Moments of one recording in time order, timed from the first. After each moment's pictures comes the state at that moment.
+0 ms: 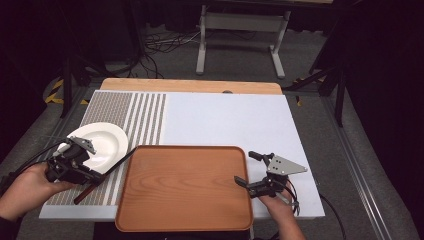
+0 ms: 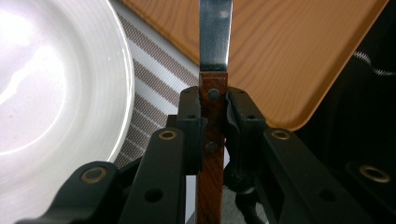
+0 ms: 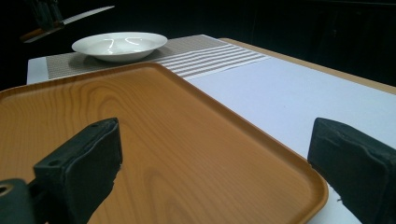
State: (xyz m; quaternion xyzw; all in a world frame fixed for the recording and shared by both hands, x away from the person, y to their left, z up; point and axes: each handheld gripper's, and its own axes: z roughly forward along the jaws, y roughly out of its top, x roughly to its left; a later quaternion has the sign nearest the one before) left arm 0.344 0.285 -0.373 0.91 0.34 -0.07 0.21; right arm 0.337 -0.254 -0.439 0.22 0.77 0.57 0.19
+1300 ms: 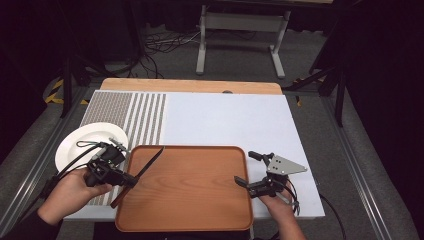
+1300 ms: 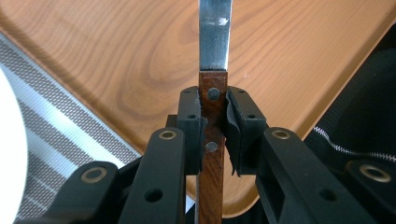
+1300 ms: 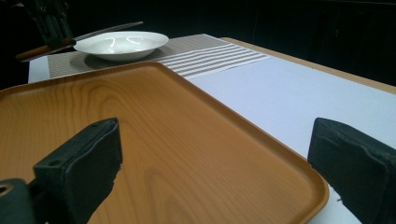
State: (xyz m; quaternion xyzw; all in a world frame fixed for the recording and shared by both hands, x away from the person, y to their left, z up) left arm 0.346 0.207 -0.386 0.89 0.39 -0.09 0.22; right arm 0.338 -0.255 -0.439 0.21 0.77 0.57 0.19
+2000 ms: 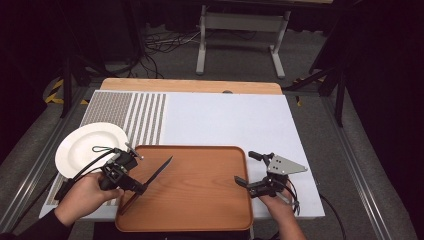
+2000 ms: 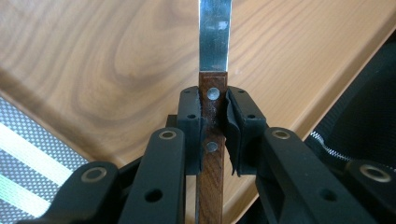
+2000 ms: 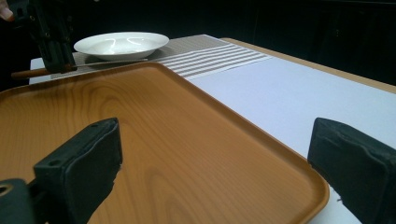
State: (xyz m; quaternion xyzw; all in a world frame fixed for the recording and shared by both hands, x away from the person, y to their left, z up) left arm 0.350 0.185 -0.411 0.89 0.40 -0.14 0.18; right arm 0.338 -0.255 -0.440 0.21 0.77 0.57 0.19
